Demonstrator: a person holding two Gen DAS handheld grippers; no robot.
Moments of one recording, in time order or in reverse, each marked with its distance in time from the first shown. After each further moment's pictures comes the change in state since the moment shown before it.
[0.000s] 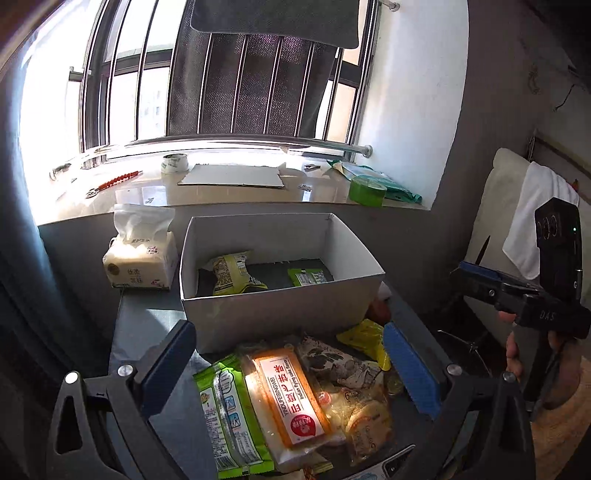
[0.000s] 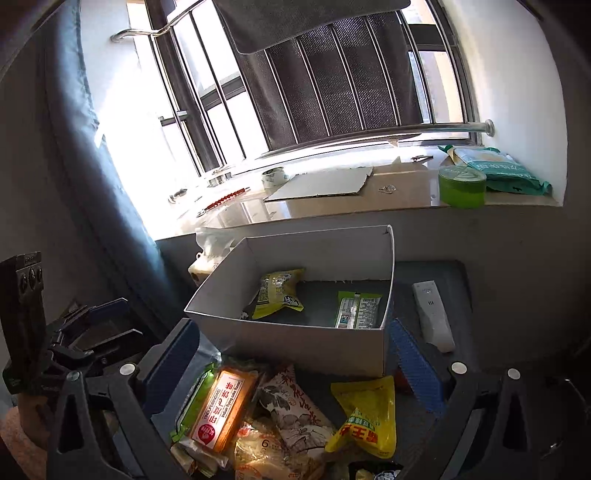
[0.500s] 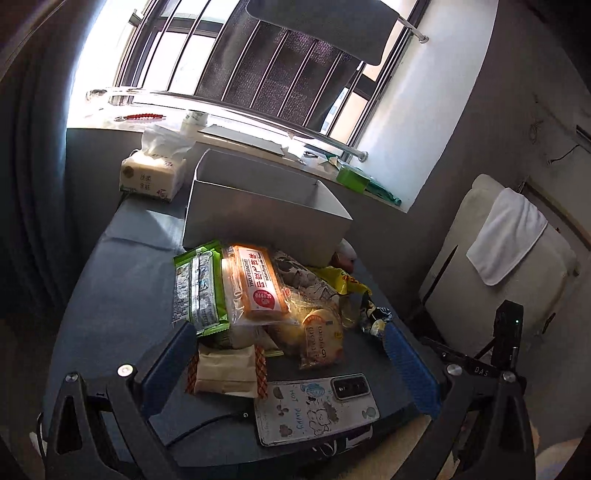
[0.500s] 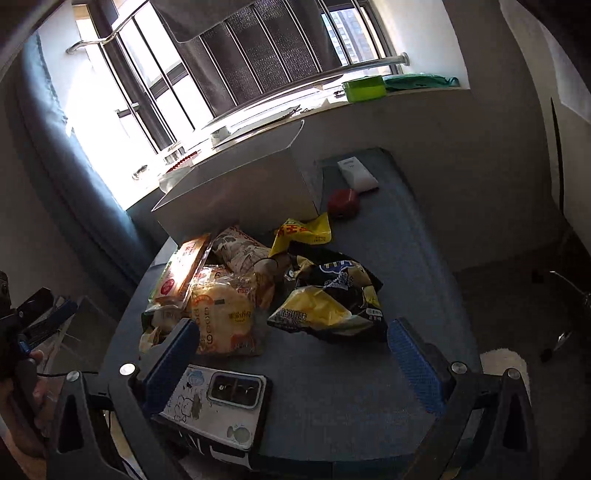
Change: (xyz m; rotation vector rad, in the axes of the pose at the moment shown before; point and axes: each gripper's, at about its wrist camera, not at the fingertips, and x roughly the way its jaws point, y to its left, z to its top) left arm -0.066 -0.002 -0.123 -0.224 0.001 -0.104; right arm -0.057 -0.043 -0.172 0.233 0.108 -0.102
